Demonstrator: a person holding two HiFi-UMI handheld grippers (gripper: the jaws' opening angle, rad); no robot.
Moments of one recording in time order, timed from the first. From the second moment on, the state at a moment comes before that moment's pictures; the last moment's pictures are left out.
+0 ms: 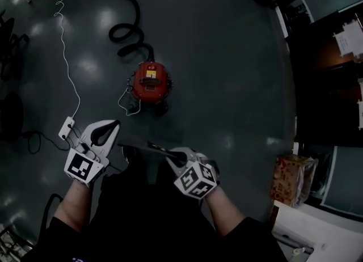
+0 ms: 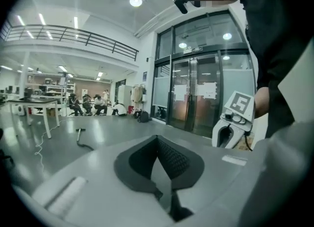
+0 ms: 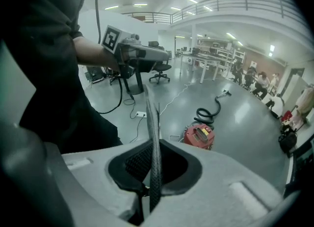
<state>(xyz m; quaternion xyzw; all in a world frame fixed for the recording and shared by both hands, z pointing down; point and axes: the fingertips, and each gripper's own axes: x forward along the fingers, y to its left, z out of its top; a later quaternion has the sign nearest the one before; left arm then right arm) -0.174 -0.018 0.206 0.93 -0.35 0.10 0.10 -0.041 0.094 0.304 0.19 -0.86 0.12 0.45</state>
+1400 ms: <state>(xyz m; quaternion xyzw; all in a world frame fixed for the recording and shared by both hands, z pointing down) -0.081 -0.215 0.513 0.93 -0.24 0.26 -0.03 -0.003 0.026 0.587 0.07 -0.89 0.13 0.42</state>
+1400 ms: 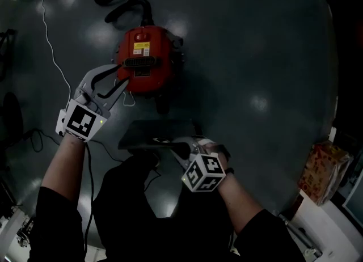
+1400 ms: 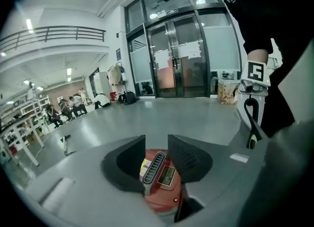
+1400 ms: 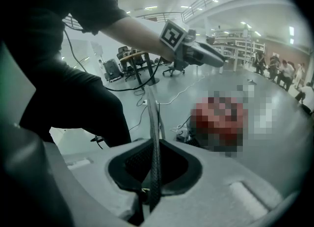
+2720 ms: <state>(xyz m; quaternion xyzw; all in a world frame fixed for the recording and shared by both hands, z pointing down) -0.050 -0.251 0.656 0.93 0.01 0.32 -0.17 0.001 -0.045 0.708 0.07 -0.89 0.04 0.44</state>
